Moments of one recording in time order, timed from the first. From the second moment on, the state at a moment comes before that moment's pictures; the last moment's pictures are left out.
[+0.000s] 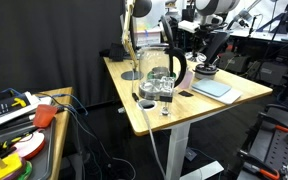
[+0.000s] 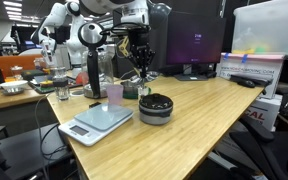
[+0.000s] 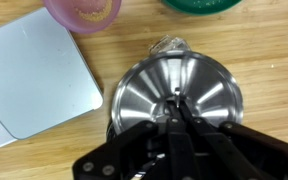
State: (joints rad) arm -0.09 0.24 -0.21 -2.12 -0.02 2.49 1.71
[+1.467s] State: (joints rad) arm -0.02 0.30 -0.18 -2.04 -0.01 2.49 1.73
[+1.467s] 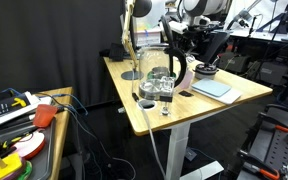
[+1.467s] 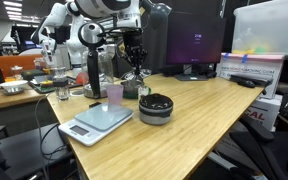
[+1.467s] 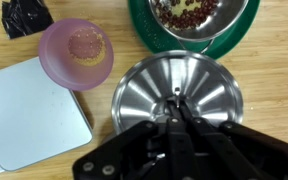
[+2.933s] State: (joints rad) arm 0.00 0.52 -0.10 -1.74 0.10 2.37 1.61
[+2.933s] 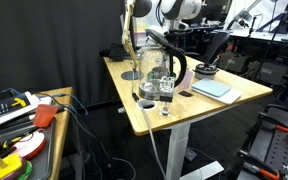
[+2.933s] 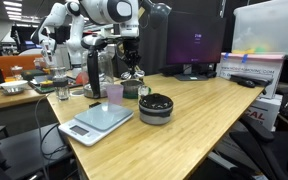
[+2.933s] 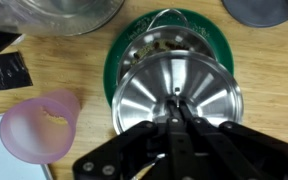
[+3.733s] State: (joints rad) arm 0.00 0.58 -0.08 -1.67 0.15 2.30 1.59
